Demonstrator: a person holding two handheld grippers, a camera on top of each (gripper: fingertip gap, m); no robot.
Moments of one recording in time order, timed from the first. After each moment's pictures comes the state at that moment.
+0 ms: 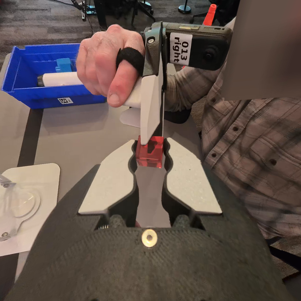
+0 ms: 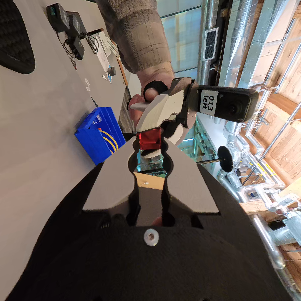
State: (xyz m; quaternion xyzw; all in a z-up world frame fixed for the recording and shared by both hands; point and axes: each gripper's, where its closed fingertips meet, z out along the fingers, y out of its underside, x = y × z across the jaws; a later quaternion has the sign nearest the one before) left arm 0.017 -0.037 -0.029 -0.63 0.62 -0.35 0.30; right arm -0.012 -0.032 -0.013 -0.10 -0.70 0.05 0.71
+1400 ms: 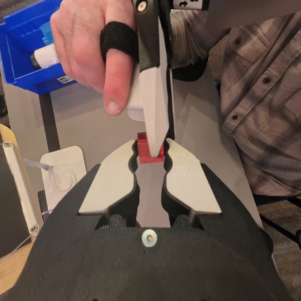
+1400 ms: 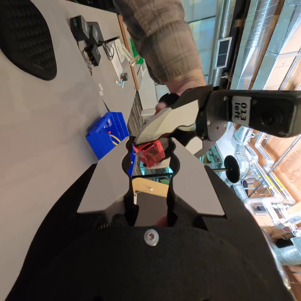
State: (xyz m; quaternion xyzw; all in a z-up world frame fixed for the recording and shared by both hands) left arm 0.014 -0.043 -0.043 -0.62 0.72 -0.20 0.25; right arm -0.015 -0.053 -0.025 -0.08 -0.73 0.04 0.68
